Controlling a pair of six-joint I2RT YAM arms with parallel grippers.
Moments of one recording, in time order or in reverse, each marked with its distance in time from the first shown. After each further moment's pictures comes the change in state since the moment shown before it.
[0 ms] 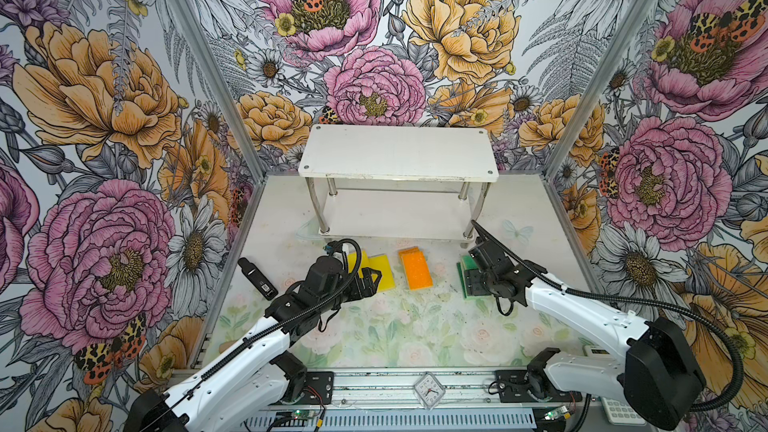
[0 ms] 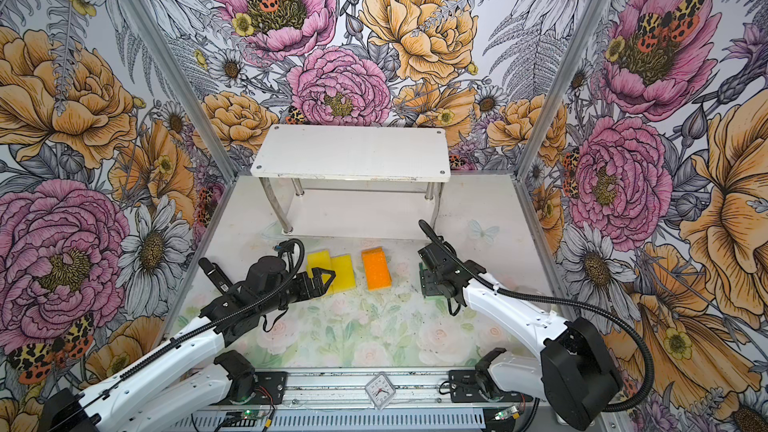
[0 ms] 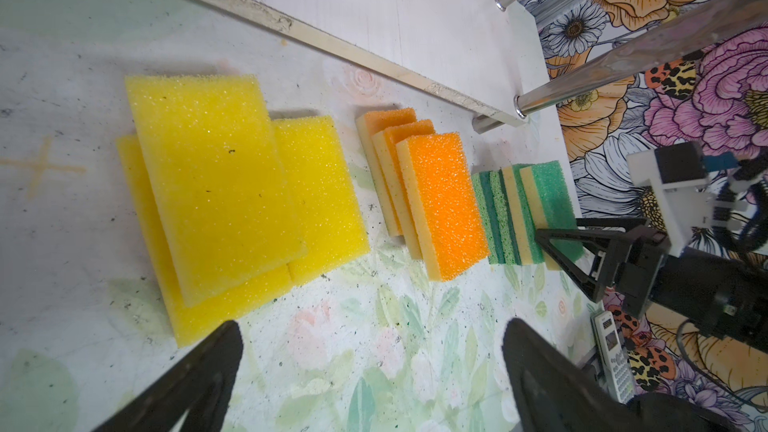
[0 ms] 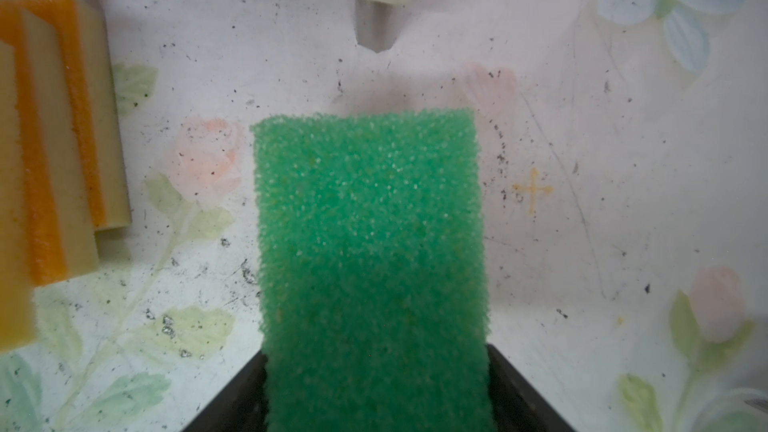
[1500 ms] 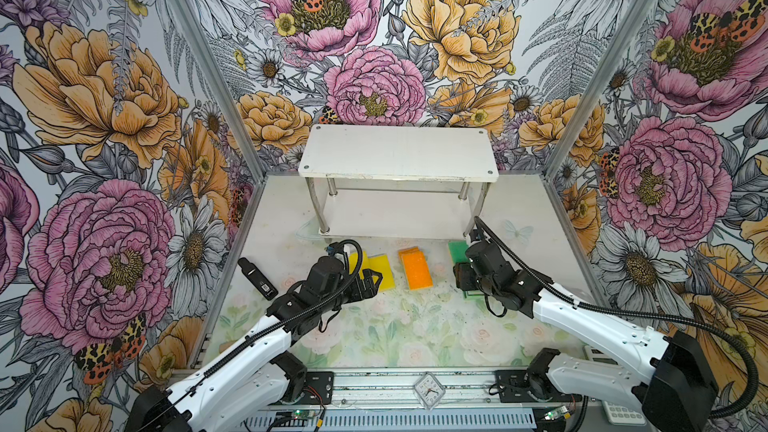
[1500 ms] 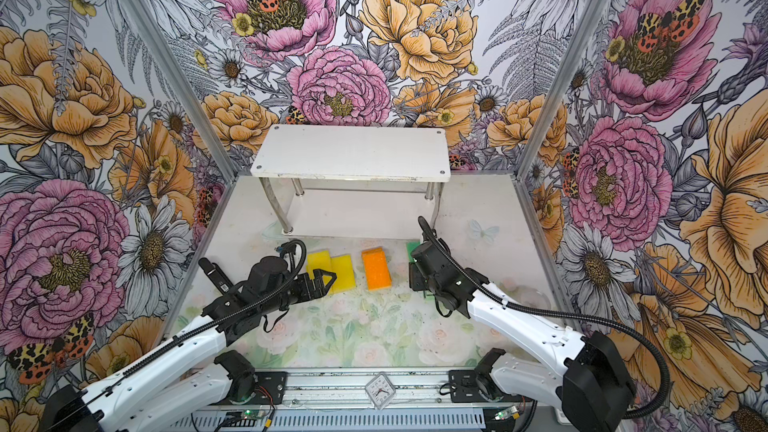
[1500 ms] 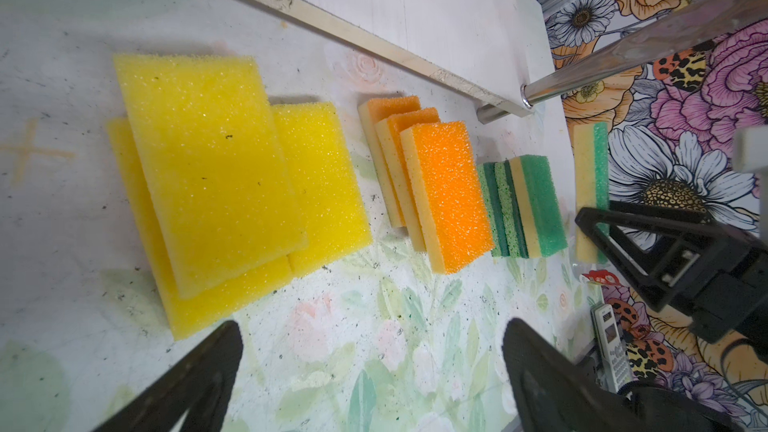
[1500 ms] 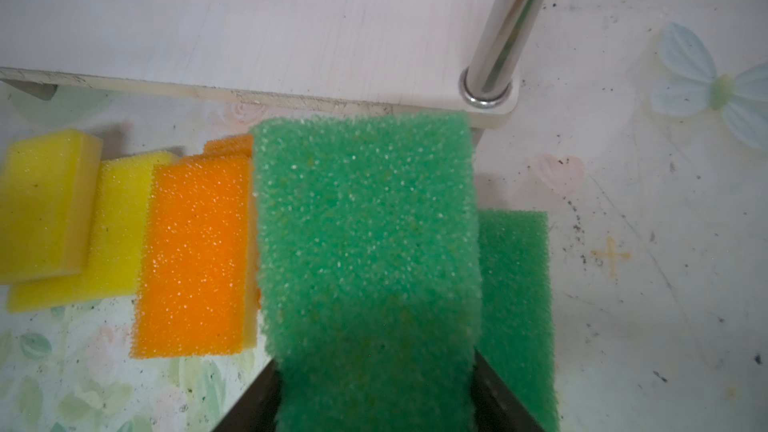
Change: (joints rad) left arm 0.000 0.016 -0.008 0.000 0.019 -0.006; right arm 0.134 -0.079 0.010 0.171 0.018 0.123
